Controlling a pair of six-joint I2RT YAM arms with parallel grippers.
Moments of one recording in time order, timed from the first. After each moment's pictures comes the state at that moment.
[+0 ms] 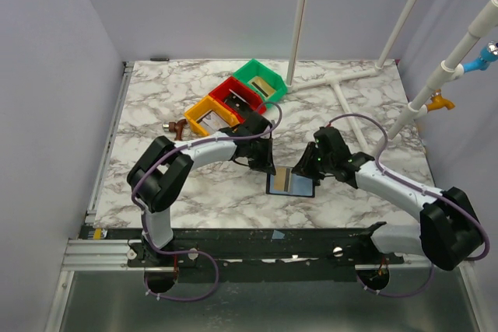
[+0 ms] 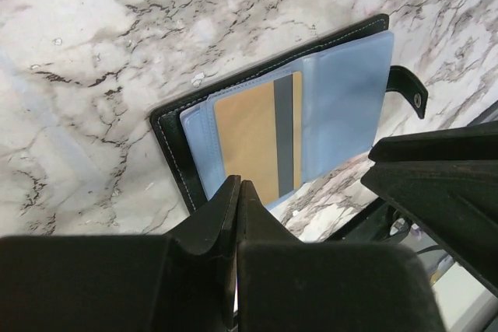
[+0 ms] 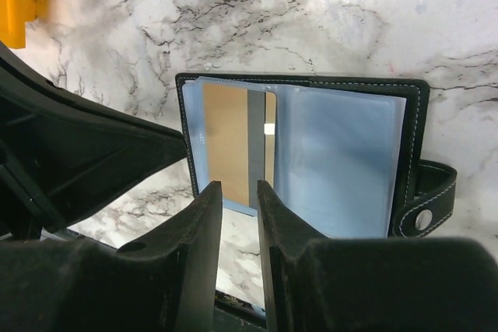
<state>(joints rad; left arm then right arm) -0.74 1.83 1.16 -0.30 0.37 -0.68 0.55 1.26 0.67 -0.29 -0.07 0.86</state>
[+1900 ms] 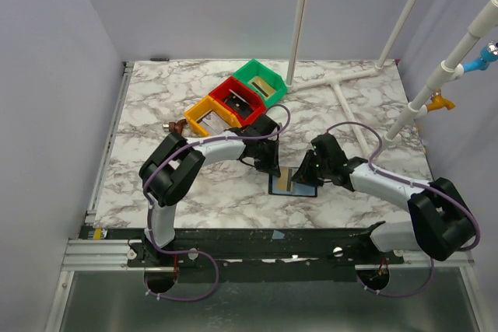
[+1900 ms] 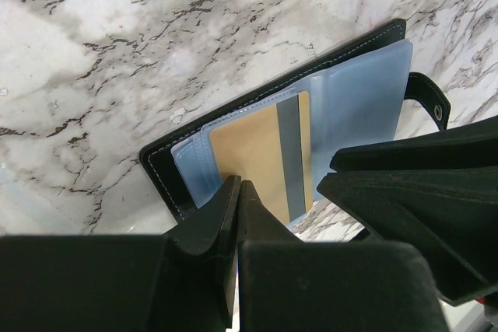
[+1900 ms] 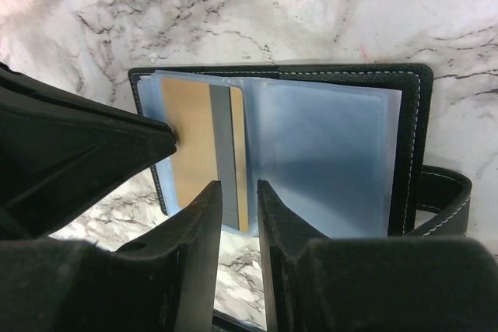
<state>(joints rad) -0.77 1.93 1.22 -0.30 0.37 -0.66 0.55 1.34 0.60 -0.19 -0.09 0.87</state>
